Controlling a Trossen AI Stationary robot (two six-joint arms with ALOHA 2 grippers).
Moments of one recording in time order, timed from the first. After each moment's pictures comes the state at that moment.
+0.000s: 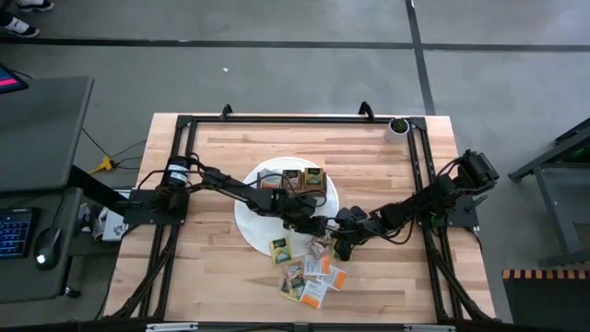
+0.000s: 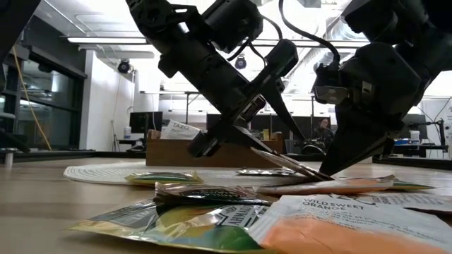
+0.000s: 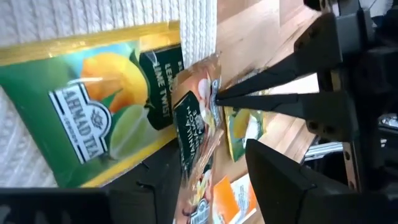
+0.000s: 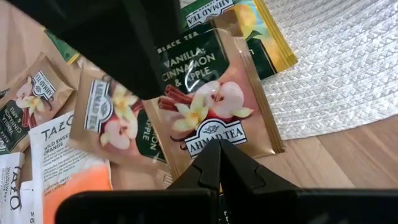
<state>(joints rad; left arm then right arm) -0.11 2.04 1.24 0.10 0.18 -1.38 0.37 1.65 0.59 0.18 0.24 0.92</state>
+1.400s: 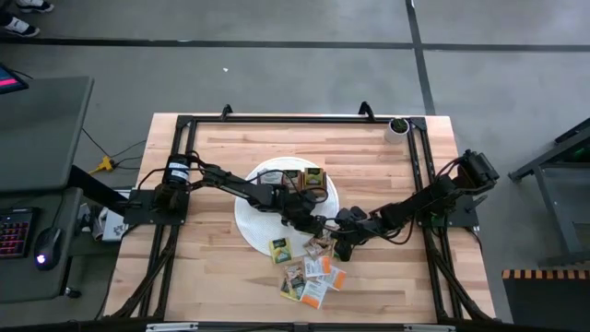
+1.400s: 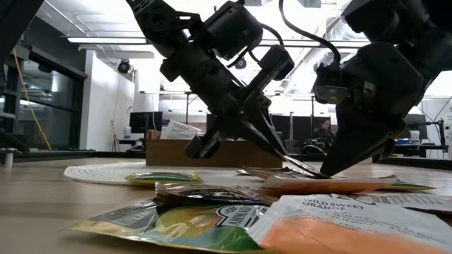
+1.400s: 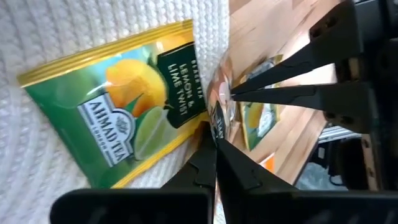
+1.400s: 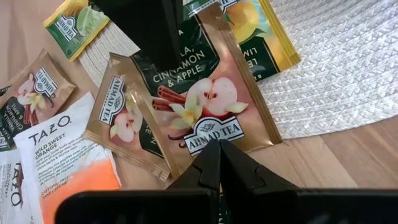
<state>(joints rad) -0.08 2.04 1.24 0.05 0.27 -1.28 0.37 1.65 0.60 0.18 0.24 0.91</state>
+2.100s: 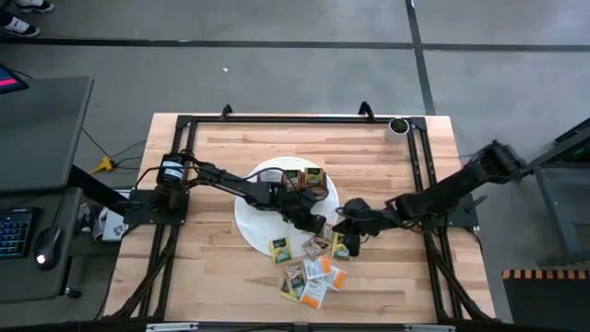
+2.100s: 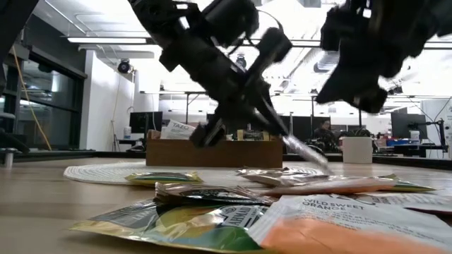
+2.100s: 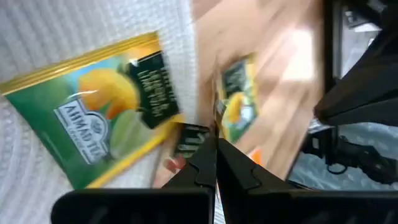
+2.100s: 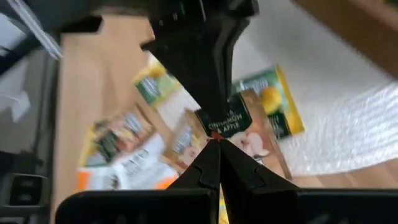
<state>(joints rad) -0.08 1.98 1.24 0.05 0.26 -1.20 0.37 1.35 0.59 0.09 0.26 0.82</state>
